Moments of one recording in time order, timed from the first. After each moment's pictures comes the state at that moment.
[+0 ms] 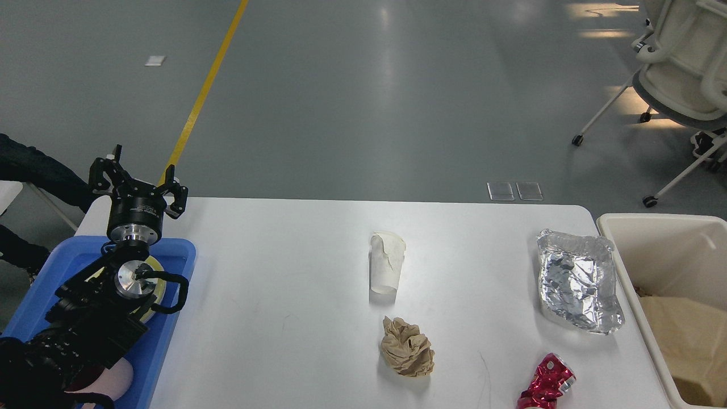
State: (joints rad) left arm -0.72 0.19 -0.77 -0.32 -0.26 -0.41 -0.56; right arm 1.05 -0.77 -1.09 0.68 -0.07 -0.09 0.03
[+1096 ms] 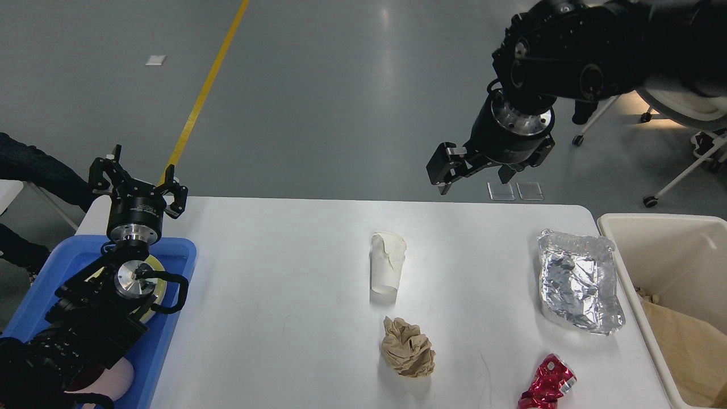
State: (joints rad) left arm -0.72 0.19 -0.77 -0.32 -0.26 -0.41 -0.56; right arm 2.22 -0.01 -1.21 1.16 -0.08 0.78 0.03
